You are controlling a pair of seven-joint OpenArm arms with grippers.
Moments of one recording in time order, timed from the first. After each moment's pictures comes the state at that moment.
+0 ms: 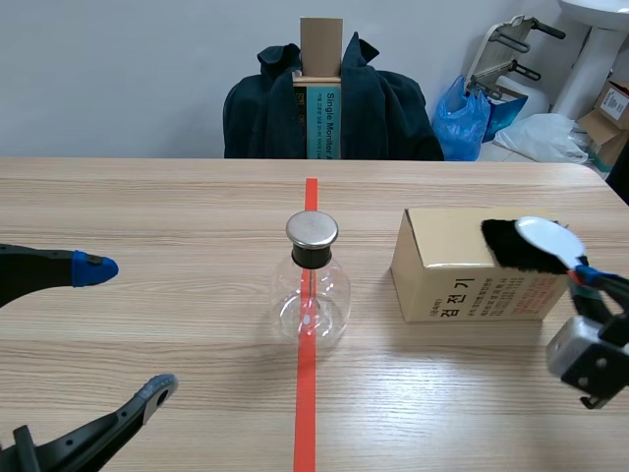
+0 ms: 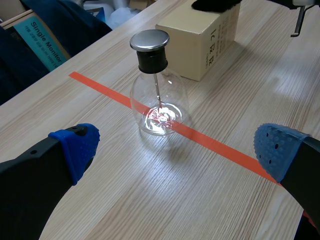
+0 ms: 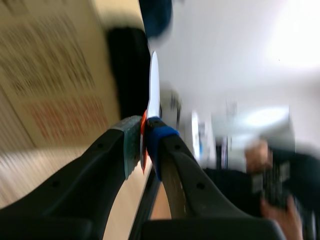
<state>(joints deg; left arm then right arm) 41.8 -34.5 -5.9 108.6 -0.5 -36.2 -24.8 -20.9 23.2 7.7 70.5 -53.0 -23.0 39.6</state>
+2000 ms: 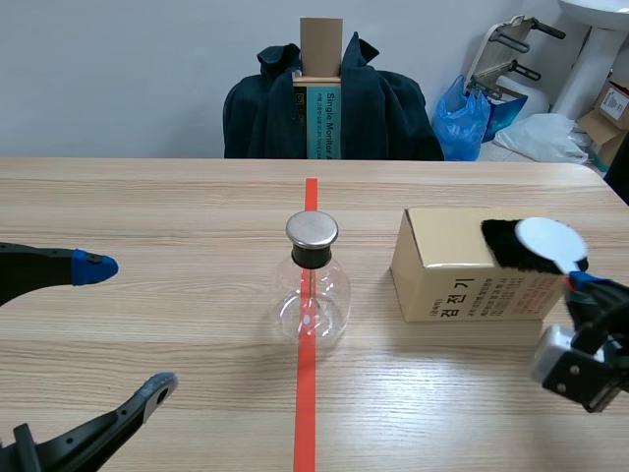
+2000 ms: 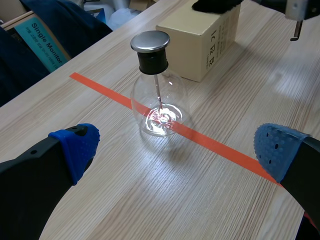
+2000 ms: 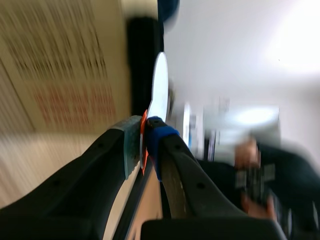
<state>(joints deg) 41.6 -34.5 -5.9 108.6 -0.5 -36.2 -24.8 -20.9 25.4 2.2 70.6 -57.0 -27.9 32.3</state>
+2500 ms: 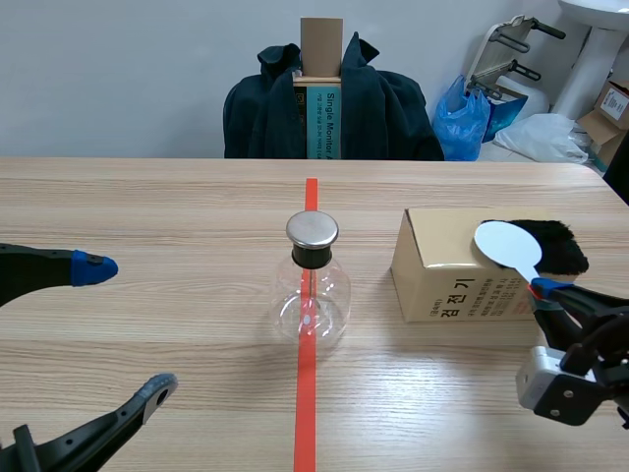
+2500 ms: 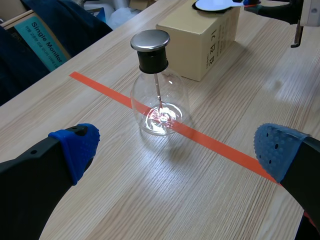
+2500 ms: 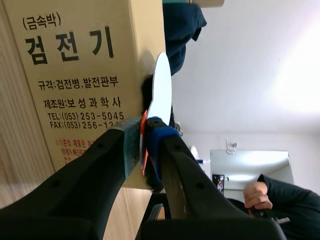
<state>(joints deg) 41.6 -34.5 -5.9 108.6 -0.5 -36.2 -24.8 -20.7 25.1 2.0 70.6 -56.5 -25.6 37.0</state>
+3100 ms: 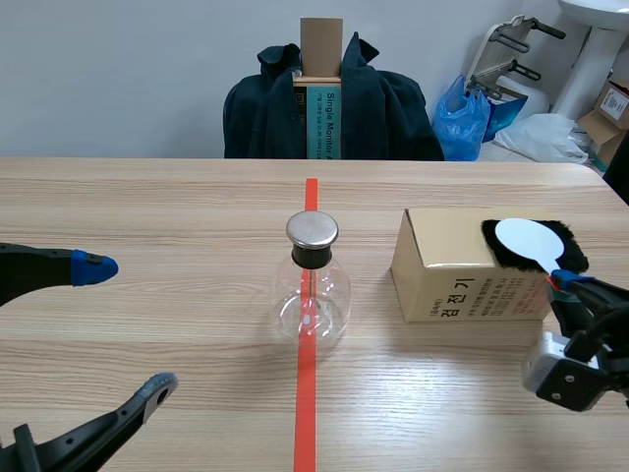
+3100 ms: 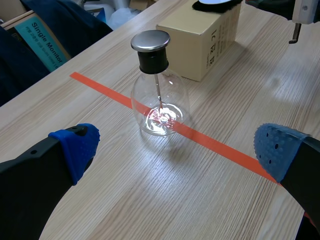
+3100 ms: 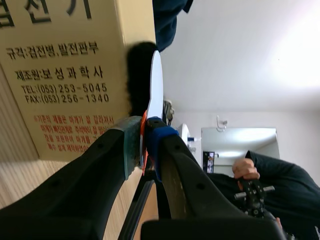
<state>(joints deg) 41.6 -34.5 -5.9 108.6 -0.5 -36.2 -24.8 -20.7 25.3 2.0 70.6 -56.5 -28.2 30.8</state>
